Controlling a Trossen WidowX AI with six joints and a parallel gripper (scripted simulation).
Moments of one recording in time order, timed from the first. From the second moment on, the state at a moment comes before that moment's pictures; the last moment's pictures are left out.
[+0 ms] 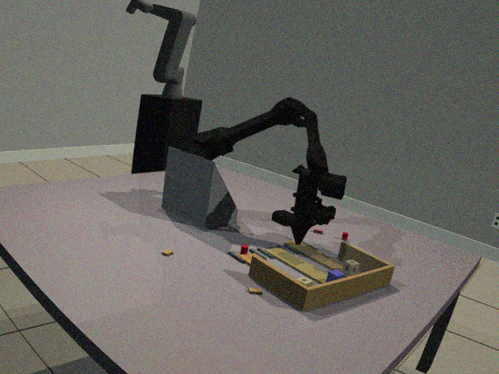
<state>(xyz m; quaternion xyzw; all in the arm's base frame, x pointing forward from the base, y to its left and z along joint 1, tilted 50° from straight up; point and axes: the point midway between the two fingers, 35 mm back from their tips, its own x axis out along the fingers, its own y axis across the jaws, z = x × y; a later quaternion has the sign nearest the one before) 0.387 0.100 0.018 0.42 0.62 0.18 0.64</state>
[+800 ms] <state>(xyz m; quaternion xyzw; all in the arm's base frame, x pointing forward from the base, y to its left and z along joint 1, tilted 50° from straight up) 0.355 0.110 0.022 0.42 0.62 0.18 0.64</state>
